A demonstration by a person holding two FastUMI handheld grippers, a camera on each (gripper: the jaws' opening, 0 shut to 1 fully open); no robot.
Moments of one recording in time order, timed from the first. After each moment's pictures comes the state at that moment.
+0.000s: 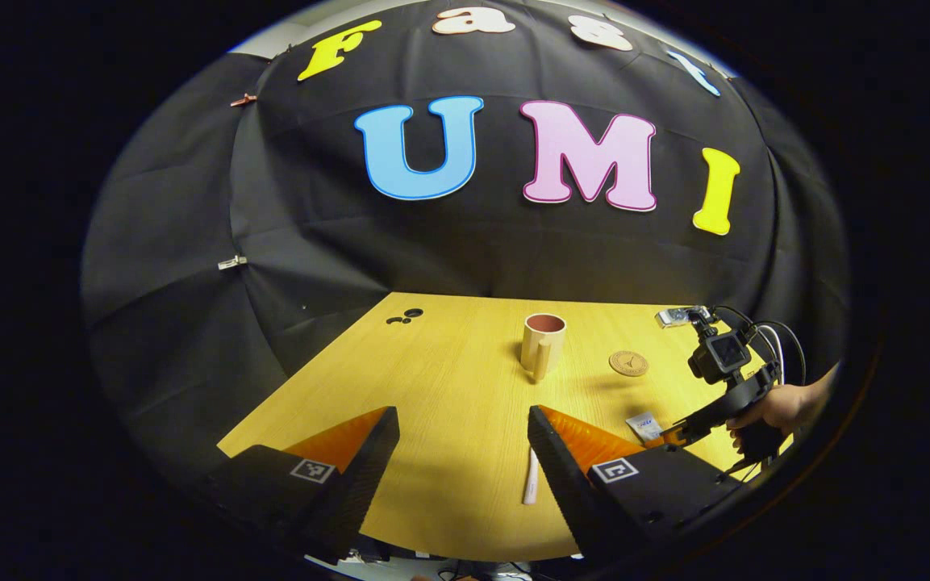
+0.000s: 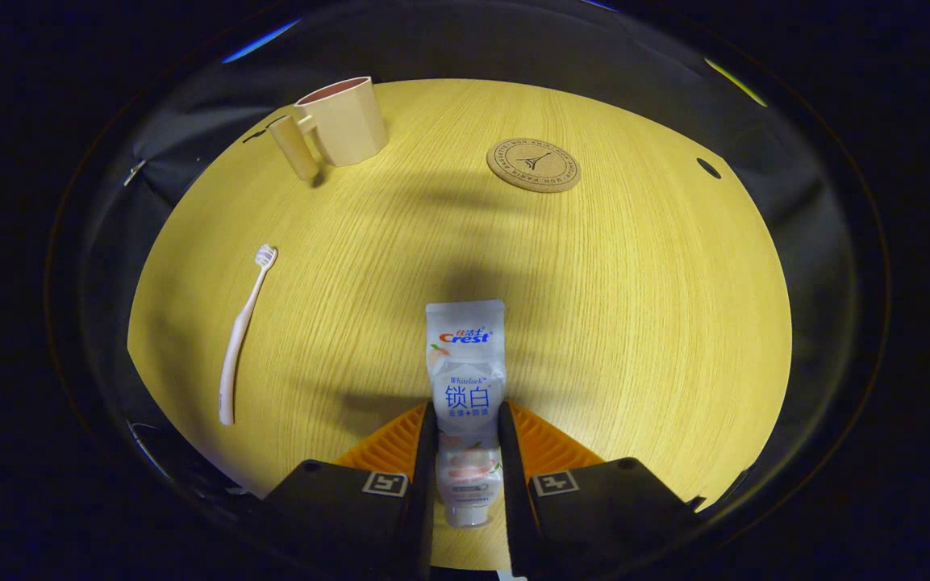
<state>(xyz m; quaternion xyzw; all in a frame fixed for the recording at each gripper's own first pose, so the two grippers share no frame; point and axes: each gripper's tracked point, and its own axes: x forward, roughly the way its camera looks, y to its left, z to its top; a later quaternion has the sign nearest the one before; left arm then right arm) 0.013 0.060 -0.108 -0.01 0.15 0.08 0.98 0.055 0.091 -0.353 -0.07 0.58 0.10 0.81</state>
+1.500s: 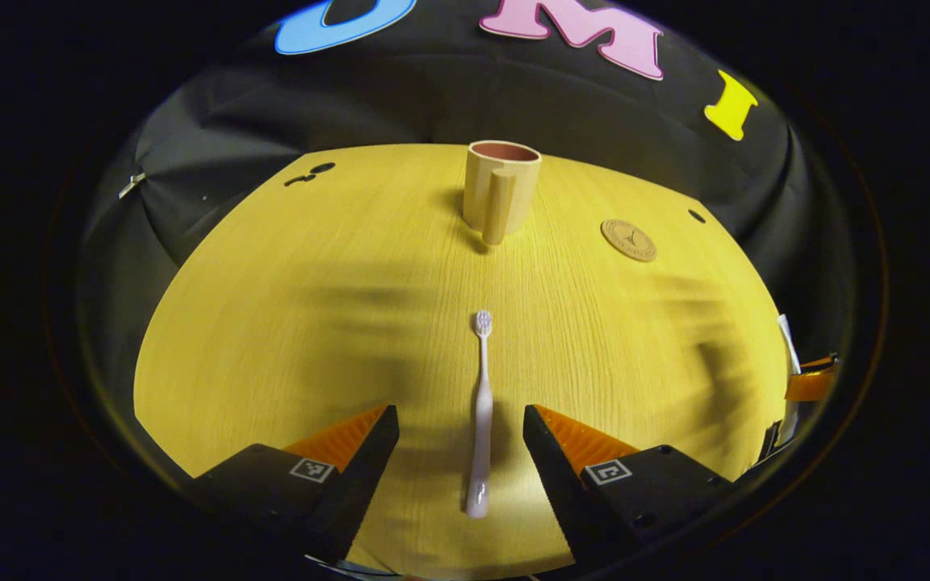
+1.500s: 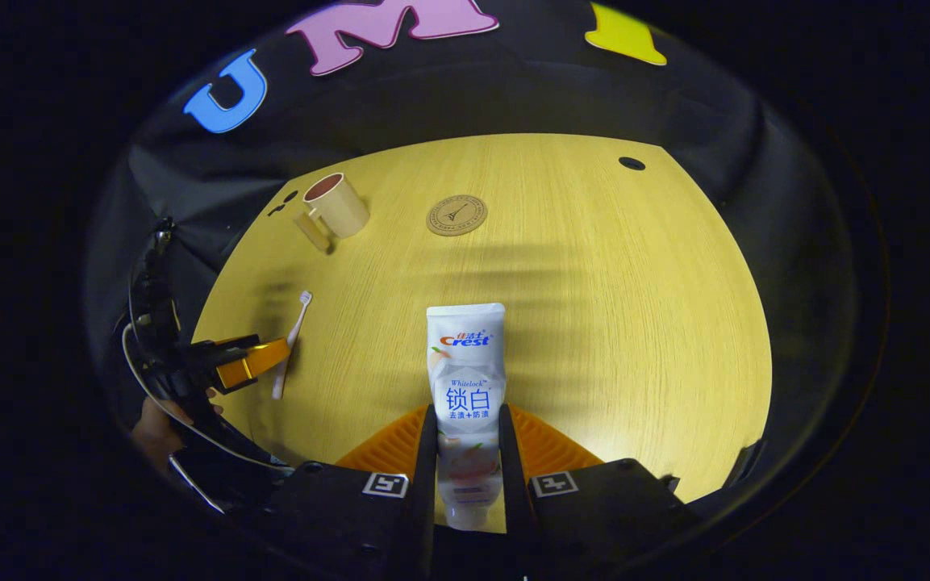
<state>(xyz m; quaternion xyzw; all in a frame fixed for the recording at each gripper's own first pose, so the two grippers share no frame) 0.112 -0.007 -0.283 -0.03 0.42 0.00 0.91 0.021 -0.011 -0.259 0.05 0.51 0.12 0.85</state>
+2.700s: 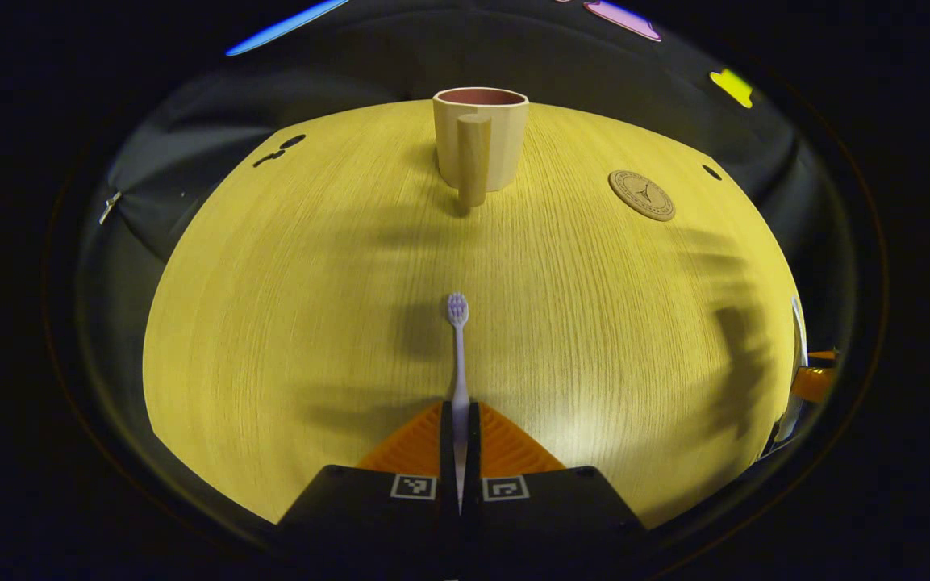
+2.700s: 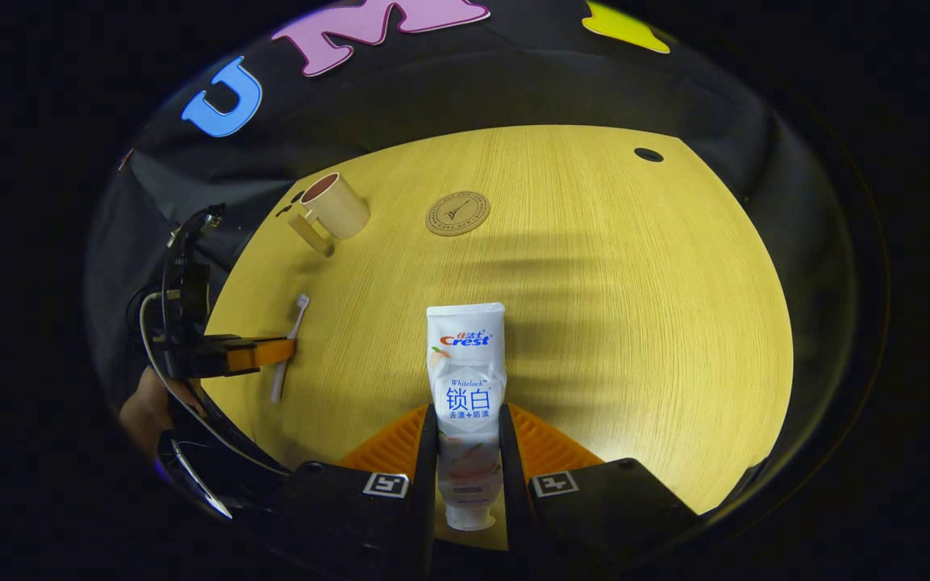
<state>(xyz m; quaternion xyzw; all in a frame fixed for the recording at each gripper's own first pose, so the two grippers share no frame) 0.127 -0.022 -0.299 0.00 0.50 0.00 0.87 0.044 -0.009 -0.281 0.07 0.52 0.15 0.84</state>
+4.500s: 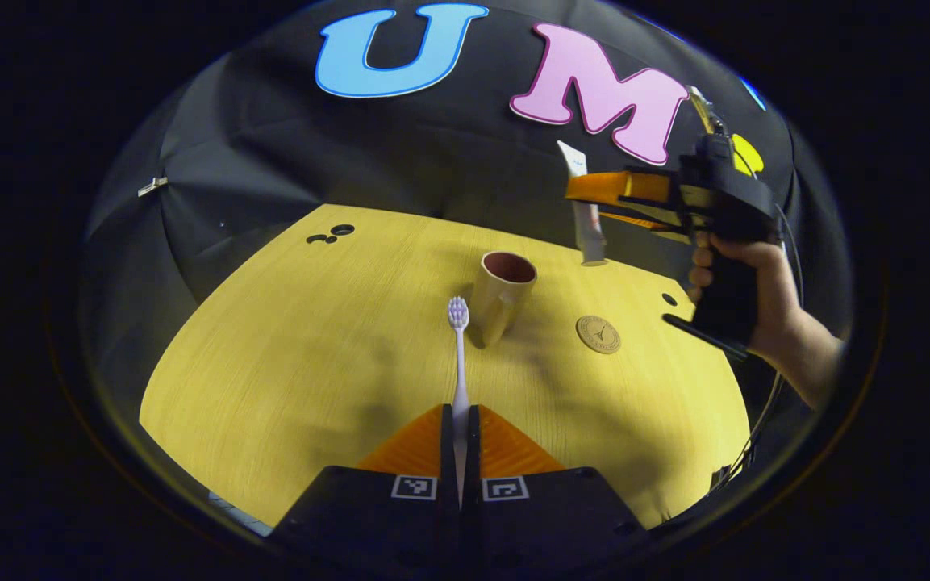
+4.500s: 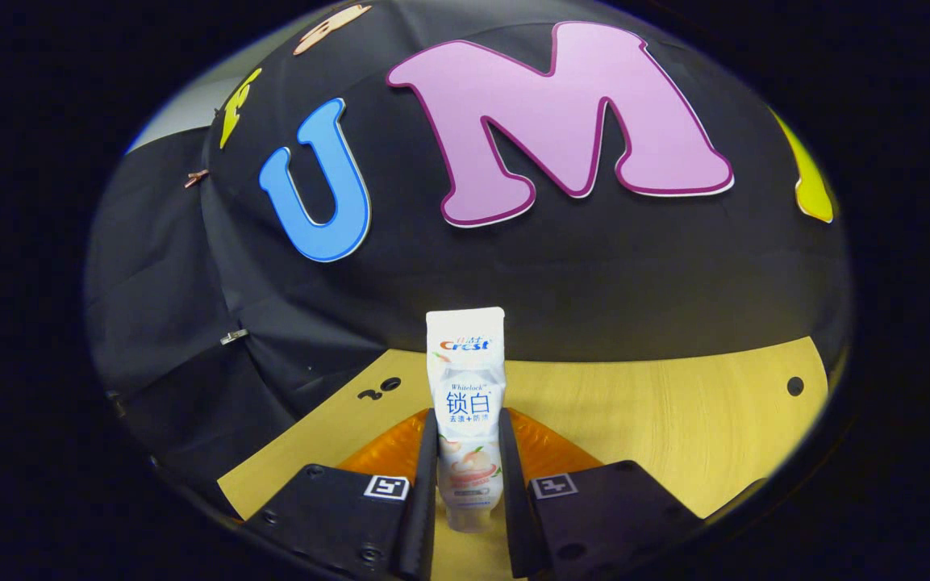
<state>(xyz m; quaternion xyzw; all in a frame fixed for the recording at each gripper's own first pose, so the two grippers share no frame) 0.118 0.017 -0.165 -0.11 0.29 -0.02 0.95 0.315 0.251 -0.131 0.10 0.18 0.27 0.94</state>
